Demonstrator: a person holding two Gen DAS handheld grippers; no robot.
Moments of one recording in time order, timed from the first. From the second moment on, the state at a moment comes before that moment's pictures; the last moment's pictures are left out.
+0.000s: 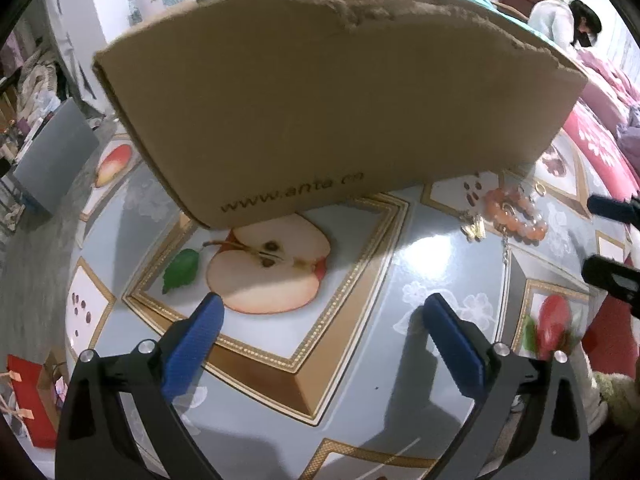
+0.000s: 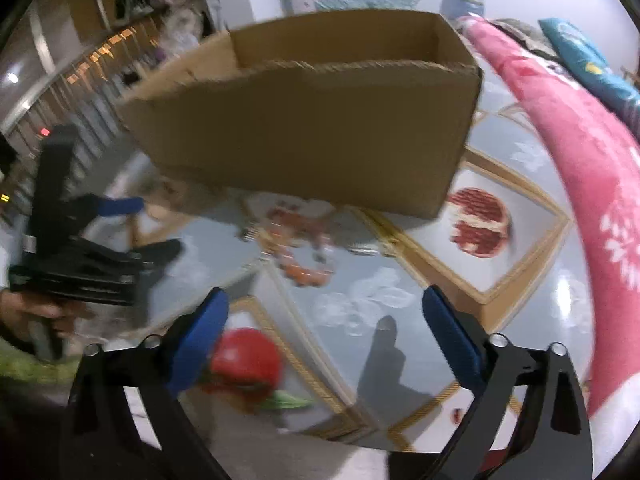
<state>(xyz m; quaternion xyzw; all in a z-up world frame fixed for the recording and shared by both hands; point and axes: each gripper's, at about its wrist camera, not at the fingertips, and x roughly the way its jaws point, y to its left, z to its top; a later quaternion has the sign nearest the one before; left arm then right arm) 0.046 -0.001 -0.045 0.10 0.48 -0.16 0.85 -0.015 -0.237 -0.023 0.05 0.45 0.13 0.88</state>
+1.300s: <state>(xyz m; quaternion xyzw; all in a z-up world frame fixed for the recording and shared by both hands) 0.047 -0.085 -0.041 0.18 0.44 -0.33 0.82 0.000 -0.226 -0.032 0.05 0.44 0.19 0.88</state>
